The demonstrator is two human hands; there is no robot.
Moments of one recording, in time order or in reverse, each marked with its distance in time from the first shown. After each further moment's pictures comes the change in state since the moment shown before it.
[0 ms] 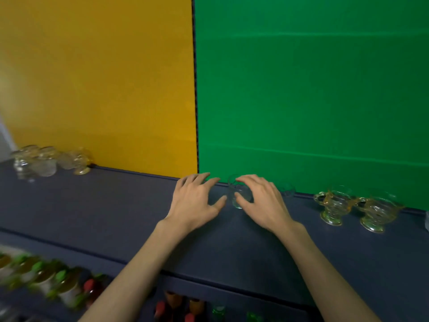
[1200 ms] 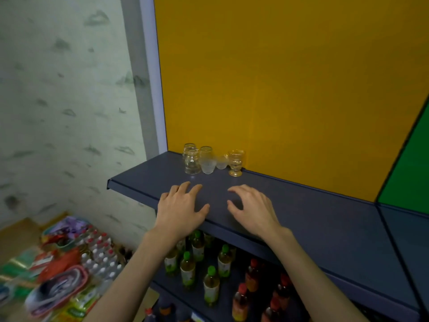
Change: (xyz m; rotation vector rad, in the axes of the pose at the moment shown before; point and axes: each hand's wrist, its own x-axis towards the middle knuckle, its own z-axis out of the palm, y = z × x) left_hand -0.186 -0.488 -0.144 0.164 -0.099 -0.406; right_hand 0.106 -0.479 0.244 0.078 -0.124 -0.196
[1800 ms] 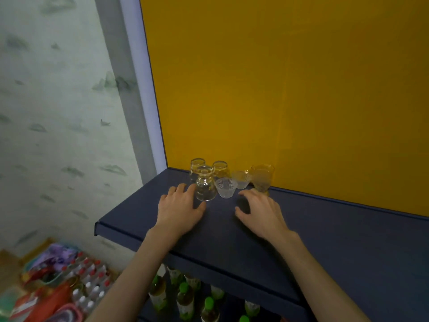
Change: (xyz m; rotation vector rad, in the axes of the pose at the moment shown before) left_hand 0.185 -0.112 0.052 -0.013 -0.036 0.073; right_hand 0.156 0.009 0.100 -0.085 -0.036 0.179
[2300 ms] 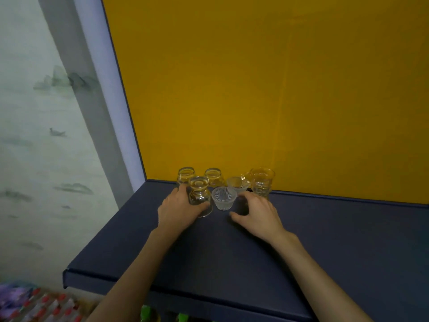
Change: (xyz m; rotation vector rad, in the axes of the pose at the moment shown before) left_hand 0.098 -0.030 0.043 -0.412 -0.061 -0.042; right_hand 0.048 -0.007 0.035 0.121 0.020 0.252
